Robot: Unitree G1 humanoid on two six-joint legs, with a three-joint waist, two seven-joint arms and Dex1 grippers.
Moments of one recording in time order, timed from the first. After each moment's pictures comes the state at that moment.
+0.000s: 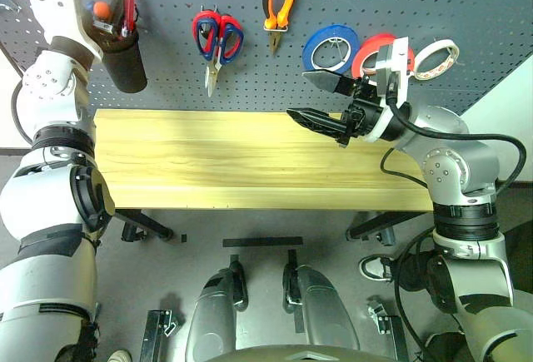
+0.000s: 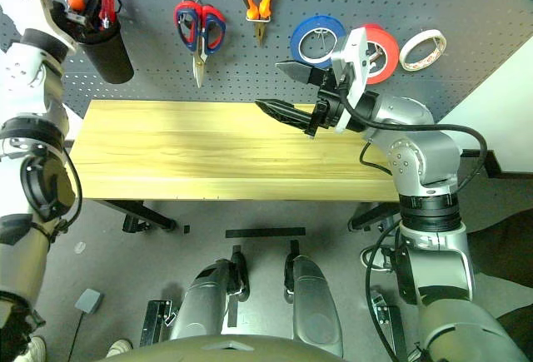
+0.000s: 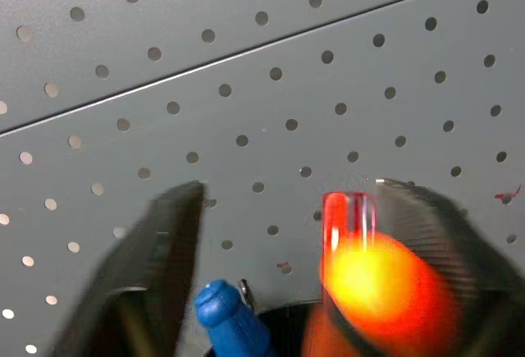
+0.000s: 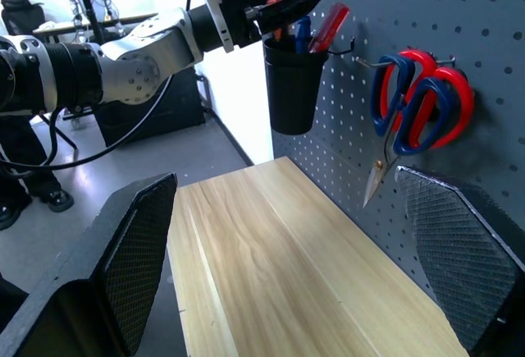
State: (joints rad) left arm -1.29 0.66 0.30 1.34 -0.02 -0.58 -0.47; right arm -0.72 -0.49 -0.06 -0.07 0.60 0.55 0.94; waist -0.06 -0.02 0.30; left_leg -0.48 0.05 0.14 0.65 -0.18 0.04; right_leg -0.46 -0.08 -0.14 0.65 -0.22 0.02
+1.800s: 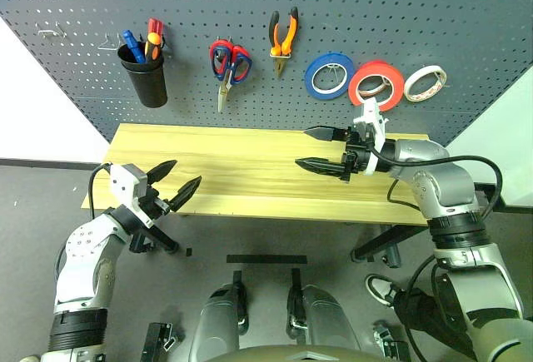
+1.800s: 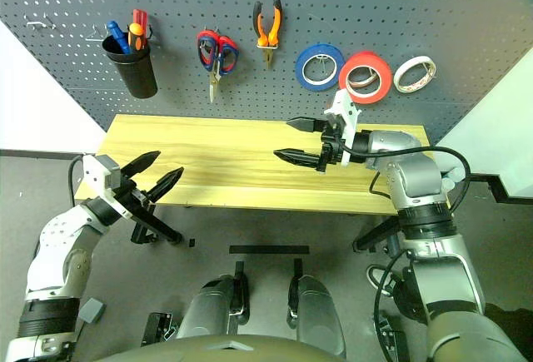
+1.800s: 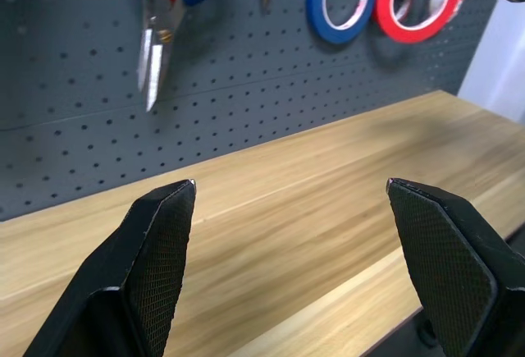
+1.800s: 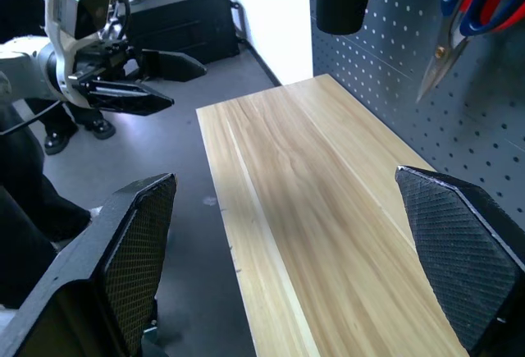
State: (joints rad) left arm -0.05 0.46 0.24 -0.01 -0.43 0.06 -0.79; right arm -0.63 -0.53 0.05 0.19 0.45 0.41 1.16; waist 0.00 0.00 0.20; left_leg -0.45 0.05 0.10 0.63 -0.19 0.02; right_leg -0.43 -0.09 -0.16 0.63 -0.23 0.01
